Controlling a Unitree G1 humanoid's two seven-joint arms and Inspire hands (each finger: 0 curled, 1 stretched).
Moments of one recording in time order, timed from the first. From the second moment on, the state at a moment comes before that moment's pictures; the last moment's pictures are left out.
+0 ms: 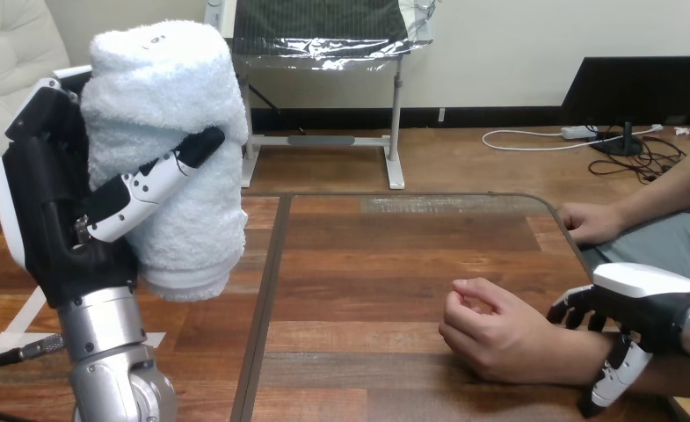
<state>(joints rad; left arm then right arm) -0.05 -0.05 0.14 -0.13 -0.09 -0.46 0.15 -0.26 -0.82 0.20 0.41 -0.62 -0.17 0.53</state>
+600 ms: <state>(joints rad) -0.05 -0.05 0.14 -0.14 -0.11 -0.45 0.15 -0.26 -0.83 0.20 0.35 -0.60 -0.08 0.62</state>
